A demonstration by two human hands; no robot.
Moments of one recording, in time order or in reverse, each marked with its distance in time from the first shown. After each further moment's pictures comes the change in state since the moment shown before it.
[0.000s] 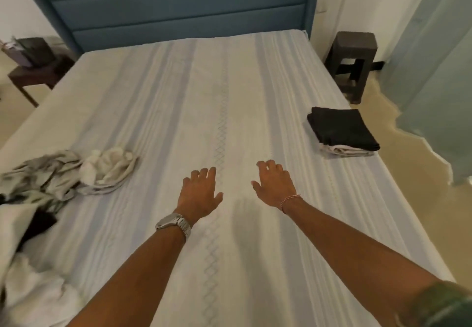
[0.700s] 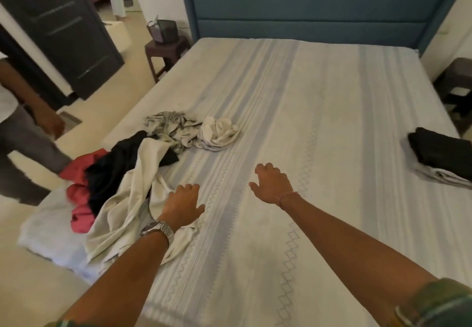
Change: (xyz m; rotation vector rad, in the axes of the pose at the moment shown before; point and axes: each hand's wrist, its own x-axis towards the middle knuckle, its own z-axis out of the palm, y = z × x) left_hand -0.306 -0.264 -0.002 -0.071 -0.163 -0.373; right_hand -0.108 -0.321 0.006 0.039 -0.178 -0.319
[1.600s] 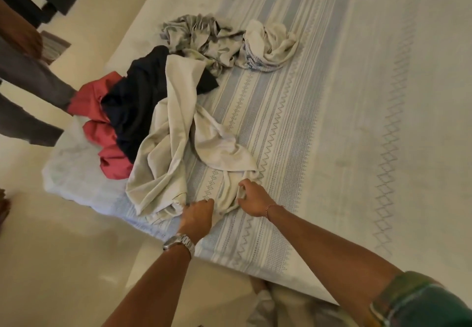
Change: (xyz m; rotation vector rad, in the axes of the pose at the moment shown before) left_hand -0.032 -0.199 0.247 -0.009 -0.358 -0.020; right_hand 0.033 -0.201 0.322 0.489 -0.513 0.165
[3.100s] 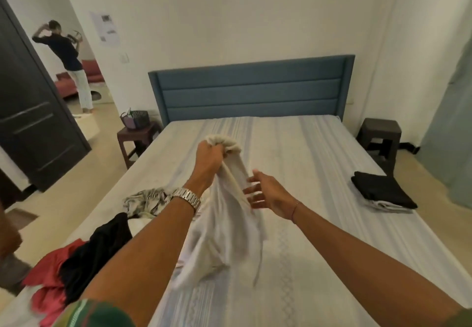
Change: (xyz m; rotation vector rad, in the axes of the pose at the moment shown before) left_hand -0.197 0.295 -0.493 -1.354 0.778 0.643; right_hand -0.338 -0.050 -0.389 0.886 0.446 -0.309
